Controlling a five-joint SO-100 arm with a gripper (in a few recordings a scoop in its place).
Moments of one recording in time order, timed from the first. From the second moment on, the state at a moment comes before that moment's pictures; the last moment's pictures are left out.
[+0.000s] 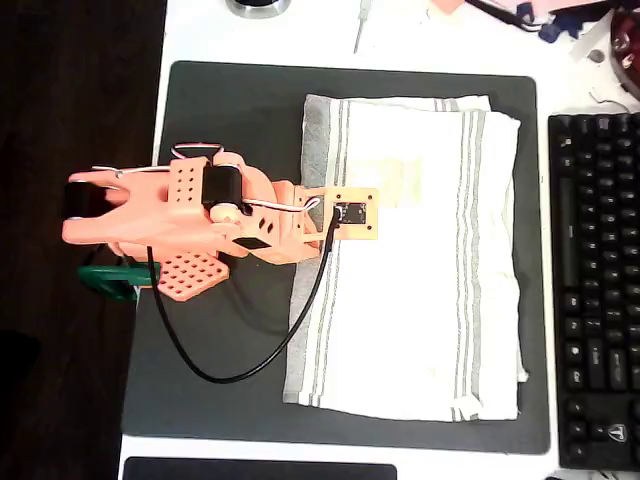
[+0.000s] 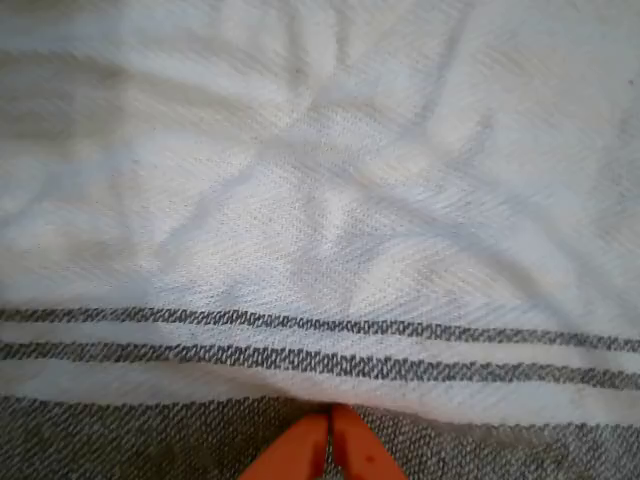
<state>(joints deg) -1.1 191.2 179.6 78.2 -87.4</state>
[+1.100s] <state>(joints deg) -0.5 186.1 176.5 78.2 -92.9</state>
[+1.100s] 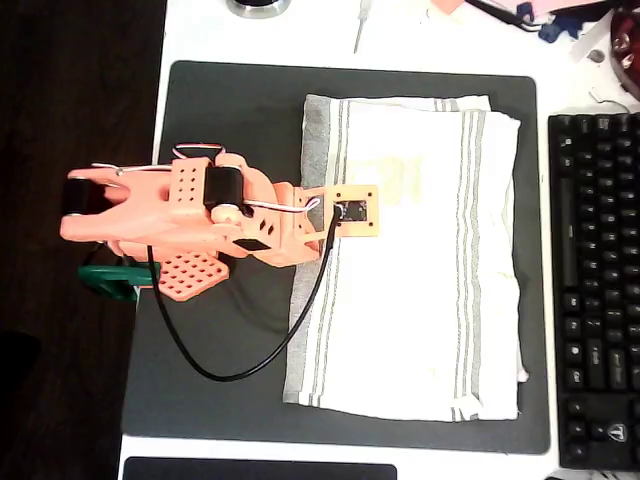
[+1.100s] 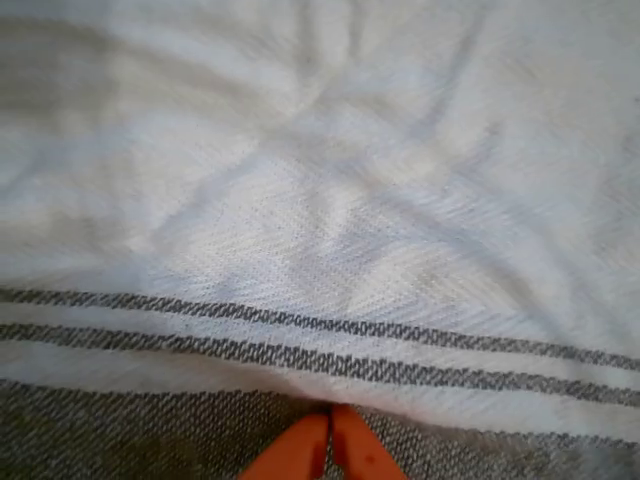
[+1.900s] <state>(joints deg) -34.4 130.6 125.5 77.7 -72.9</state>
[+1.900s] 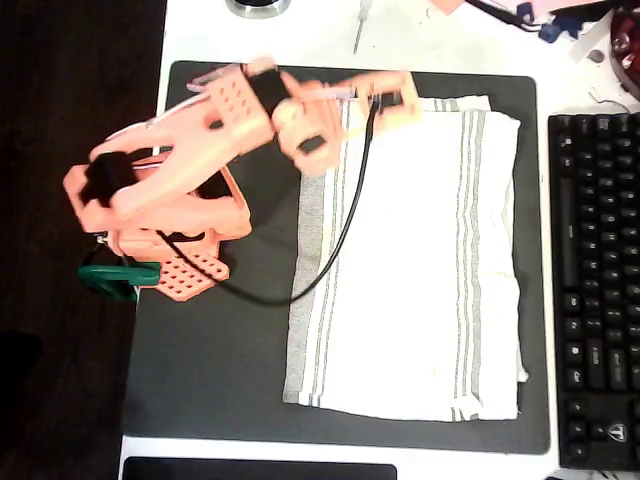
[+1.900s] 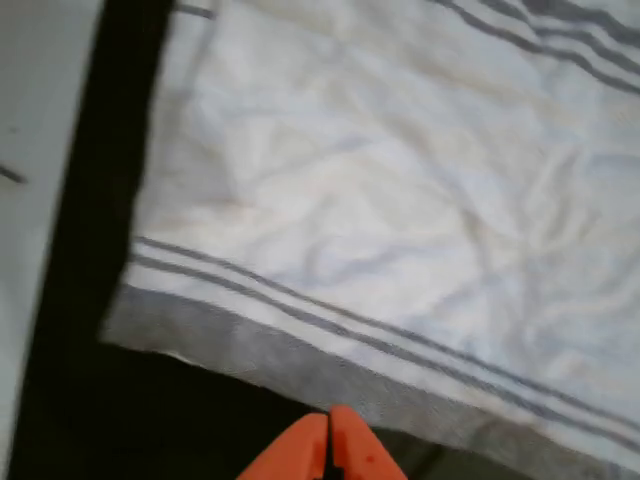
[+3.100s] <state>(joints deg) -37.3 69.9 87.4 61.3 -62.3</state>
